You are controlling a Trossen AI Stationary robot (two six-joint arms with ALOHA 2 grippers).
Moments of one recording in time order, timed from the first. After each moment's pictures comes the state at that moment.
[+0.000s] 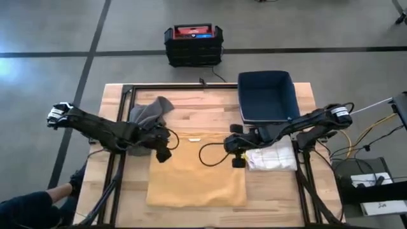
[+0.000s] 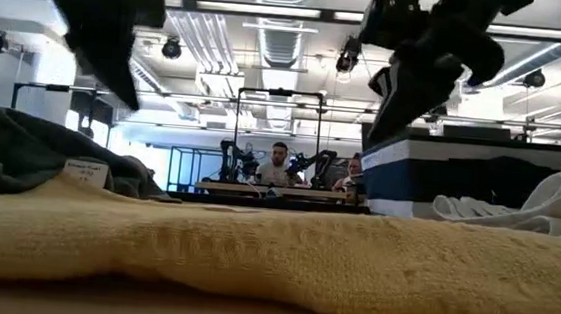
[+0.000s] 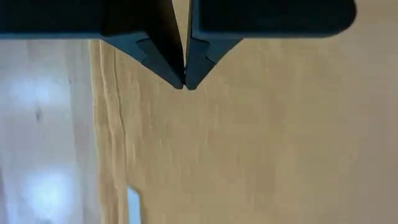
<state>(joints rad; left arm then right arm) -0.23 1.12 0.81 -0.69 -0.44 -0.59 0.15 1.60 1.00 -0.47 0.12 0.02</state>
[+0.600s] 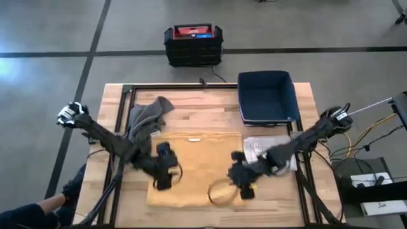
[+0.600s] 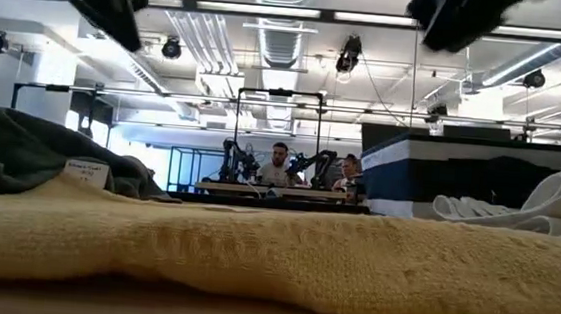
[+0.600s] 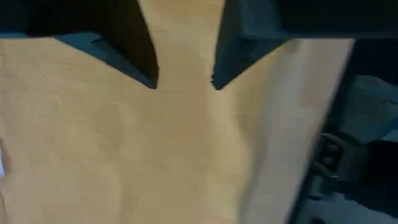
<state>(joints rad) -0.61 1.43 1.10 -0.74 -0.36 -0.63 0.56 1.64 1.15 -0.45 0.21 0.33</state>
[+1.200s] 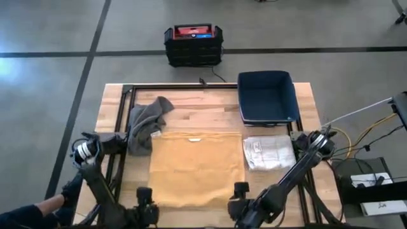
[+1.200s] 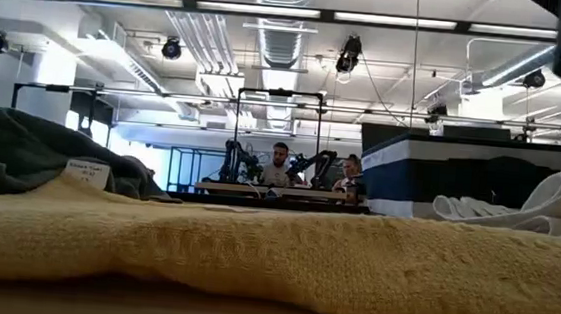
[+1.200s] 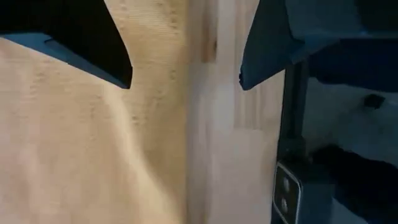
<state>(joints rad) -1.09 1.96 1.51 -1.18 -0.37 -1.00 0.79 2.07 1.54 -0.73 0.34 0.70</state>
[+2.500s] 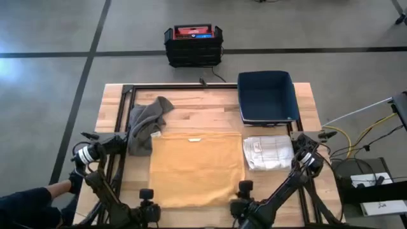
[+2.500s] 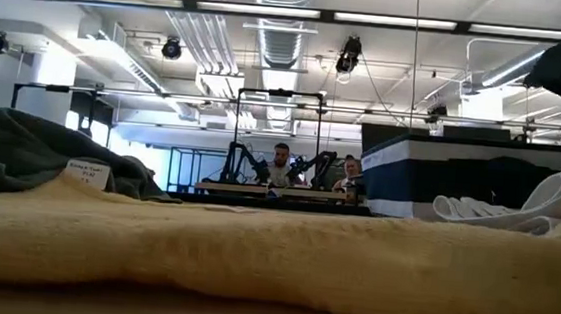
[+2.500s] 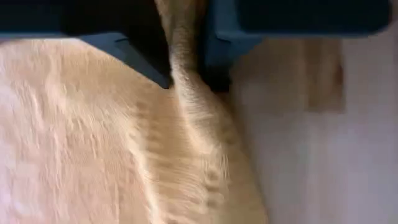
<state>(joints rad) -1.09 2.01 1.28 -0.87 -0.40 -1.06 0.84 2.29 1.55 -1.01 0.50 0.85</state>
